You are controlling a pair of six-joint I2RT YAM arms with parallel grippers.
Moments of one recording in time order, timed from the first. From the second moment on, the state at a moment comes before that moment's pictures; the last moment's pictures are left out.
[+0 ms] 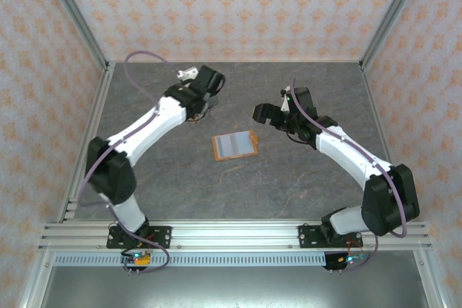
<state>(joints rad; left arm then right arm) -0.54 1.76 1.59 -0.81 -0.48 -0.90 0.41 1.38 0.98 -0.31 -0.21 0.61</state>
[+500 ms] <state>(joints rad) -0.57 2.13 1.92 -0.96 -0.69 -0.95 0.41 1.34 0.97 -0.33 -0.17 0.56</state>
